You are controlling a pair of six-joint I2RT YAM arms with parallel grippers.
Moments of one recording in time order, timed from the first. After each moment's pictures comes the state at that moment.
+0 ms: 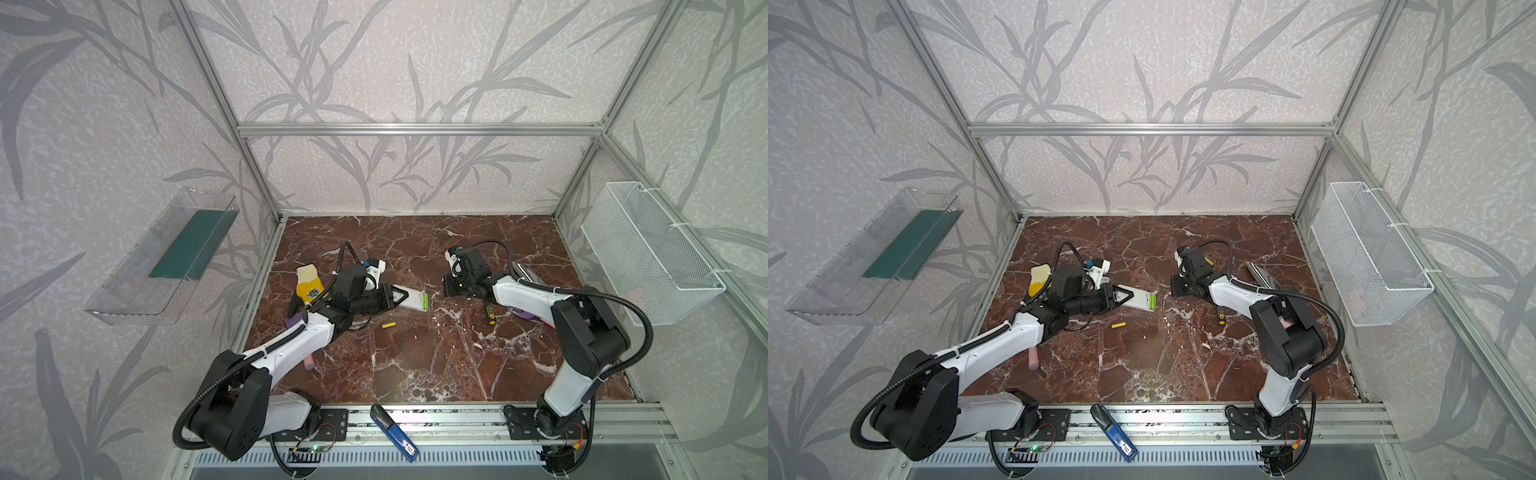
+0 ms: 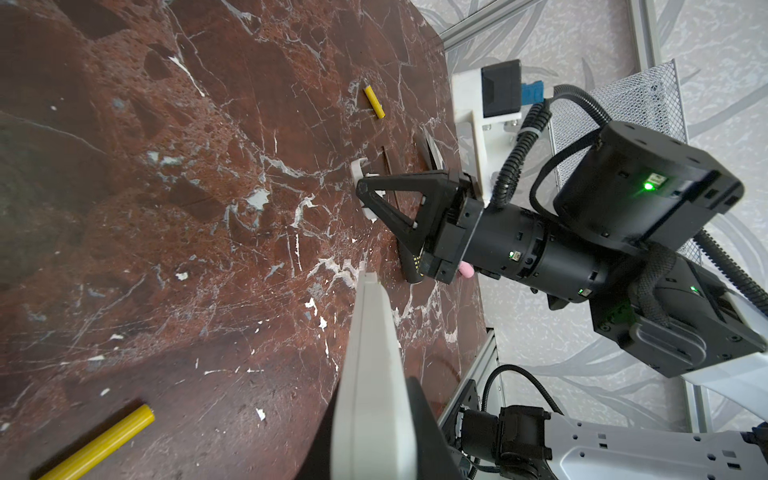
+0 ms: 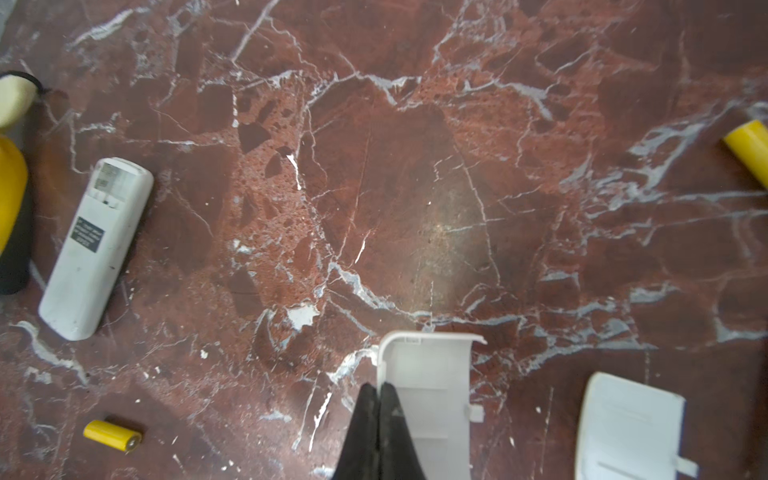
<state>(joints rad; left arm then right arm) -0.46 1.28 0.67 0.06 0.55 -0.82 0.50 1.79 1.05 -0.14 -0.11 0.32</state>
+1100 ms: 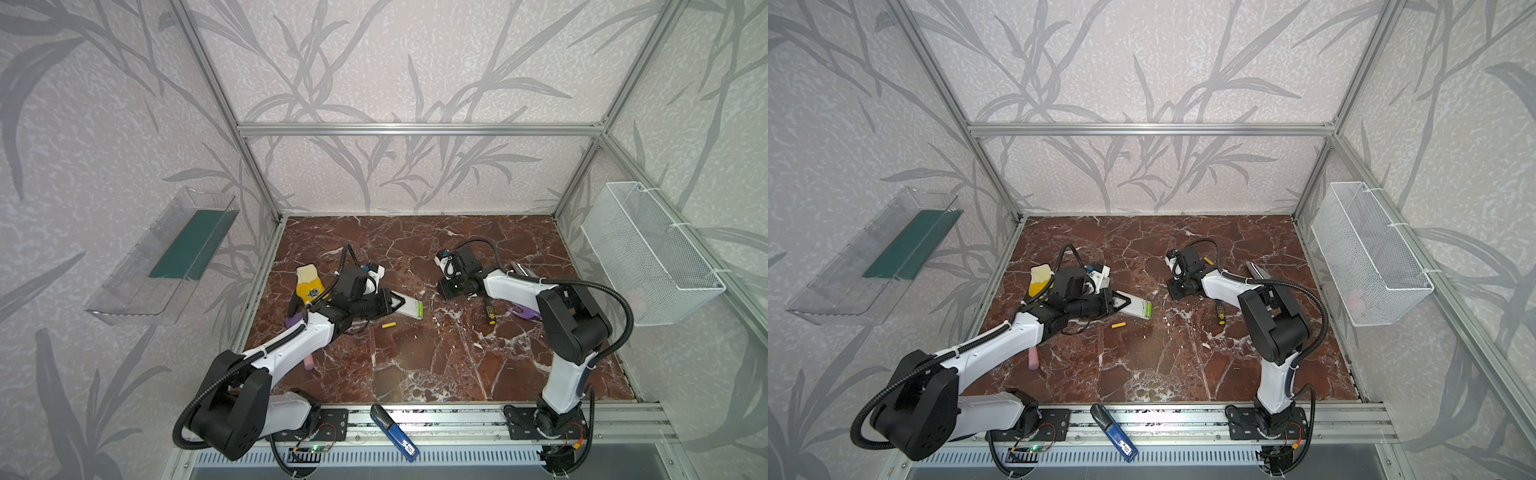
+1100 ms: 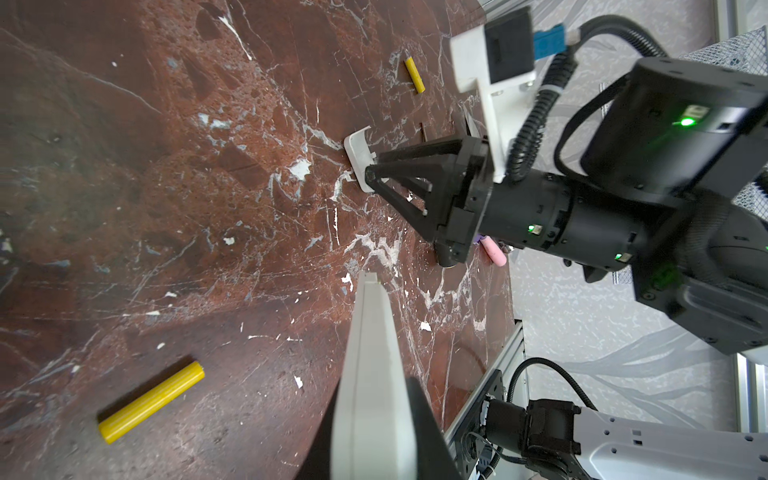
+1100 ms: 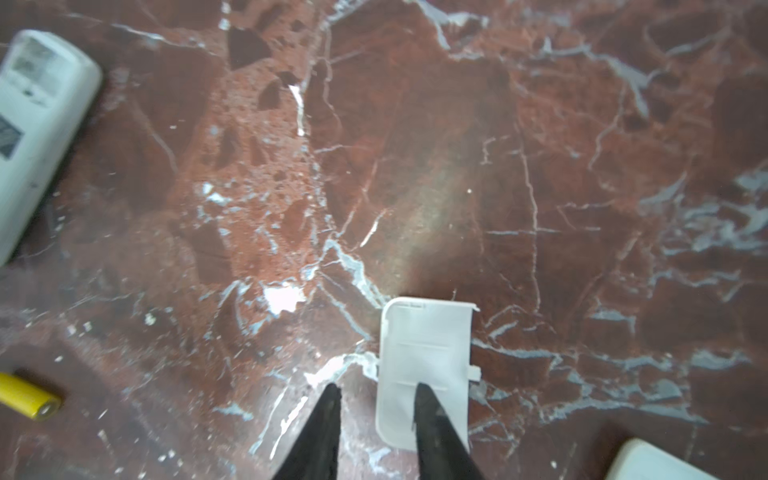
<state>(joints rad) -0.46 1.28 0.68 -0.05 0.53 -0.77 0.50 1.84 1.13 -0.25 -0.19 0.06</state>
